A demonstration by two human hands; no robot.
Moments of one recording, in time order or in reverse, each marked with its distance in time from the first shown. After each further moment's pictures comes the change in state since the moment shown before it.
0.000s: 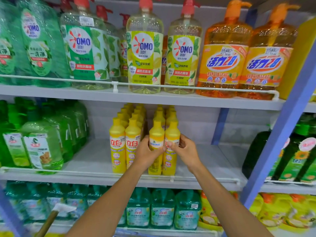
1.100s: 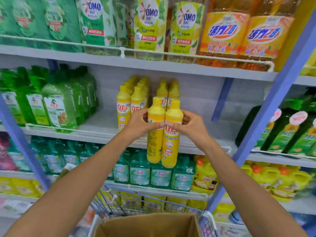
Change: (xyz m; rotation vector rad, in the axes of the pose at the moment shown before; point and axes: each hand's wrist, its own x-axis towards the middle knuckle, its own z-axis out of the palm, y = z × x) left_hand -0.088 0.064 -0.036 -0.034 -0.145 0.108; right_hand -0.084 -0.073 -0.010 -0.053 -0.136 0.039
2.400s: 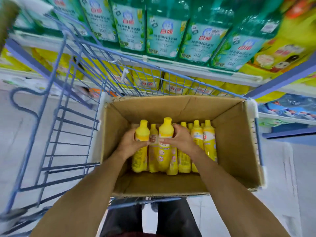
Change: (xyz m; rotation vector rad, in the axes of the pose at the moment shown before) left_hand -0.417 -0.446 0.055 -0.032 -0.039 -0.959; right_hand -0.323 0.457 0.167 -0.293 -0.284 0.826
